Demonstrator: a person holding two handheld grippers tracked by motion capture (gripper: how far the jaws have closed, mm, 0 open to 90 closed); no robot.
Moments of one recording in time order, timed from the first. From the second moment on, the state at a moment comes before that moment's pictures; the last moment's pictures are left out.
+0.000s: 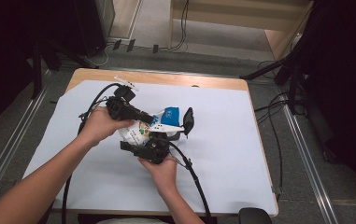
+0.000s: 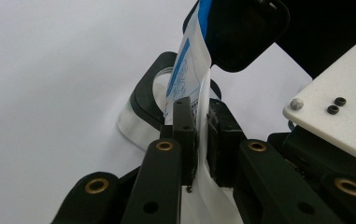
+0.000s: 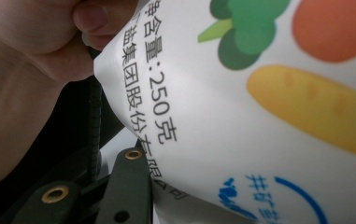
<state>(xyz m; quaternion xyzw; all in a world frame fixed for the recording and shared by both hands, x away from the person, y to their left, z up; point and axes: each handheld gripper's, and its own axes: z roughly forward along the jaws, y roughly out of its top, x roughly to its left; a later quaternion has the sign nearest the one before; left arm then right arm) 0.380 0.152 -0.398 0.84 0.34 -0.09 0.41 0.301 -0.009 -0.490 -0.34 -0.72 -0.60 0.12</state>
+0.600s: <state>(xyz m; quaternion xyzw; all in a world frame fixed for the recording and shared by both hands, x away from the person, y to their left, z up) 0.379 0.153 -0.398 0.84 0.34 -0.09 0.41 0.301 -0.009 -0.490 -0.33 -0.72 -0.59 0.12</state>
